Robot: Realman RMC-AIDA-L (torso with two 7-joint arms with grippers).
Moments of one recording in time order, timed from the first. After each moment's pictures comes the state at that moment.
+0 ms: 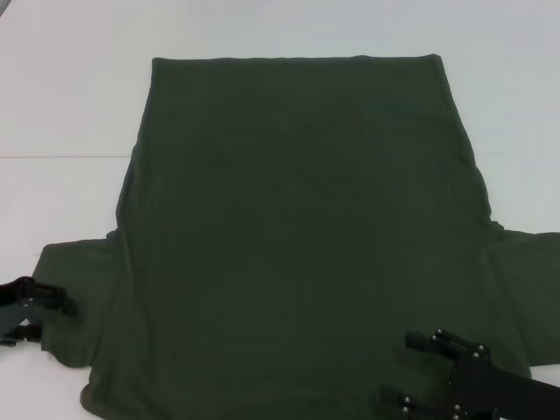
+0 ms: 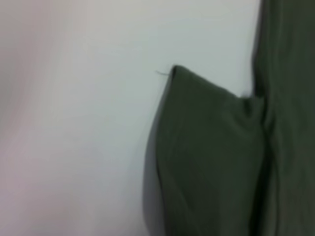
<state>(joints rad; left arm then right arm) -0.65 -1.92 0.48 0.67 2.69 1.39 -2.76 0.40 2.10 -0.48 -0.28 -2.03 -1.46 0.76</state>
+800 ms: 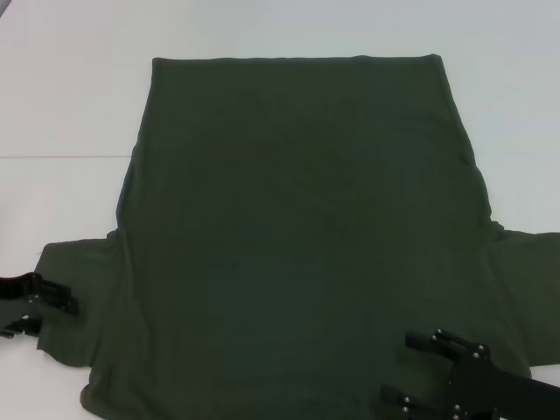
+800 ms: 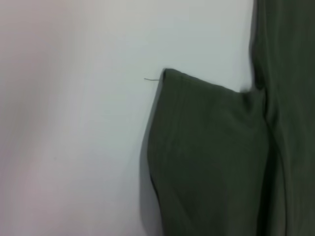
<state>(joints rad) -0.70 -1.91 0.57 0.68 2.72 1.38 -2.78 0.40 2.10 -0.48 -0.28 -2.03 -1.46 0.76</state>
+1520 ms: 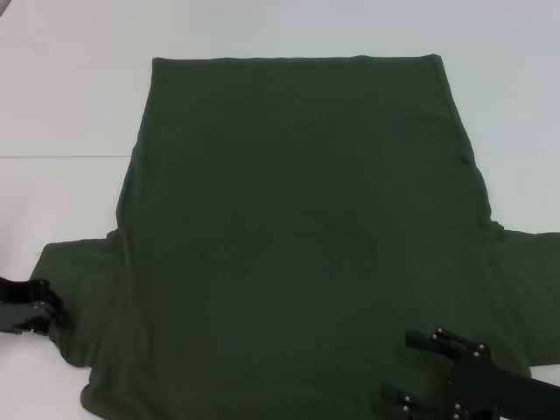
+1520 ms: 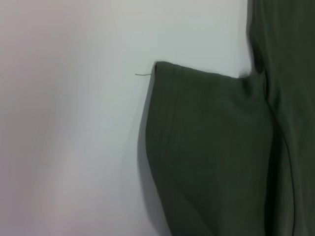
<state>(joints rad) -0.71 -1.92 0.67 0.70 2.75 1.39 -2.79 0.40 2.10 -0.48 -0.28 -2.03 -1.46 0.76</state>
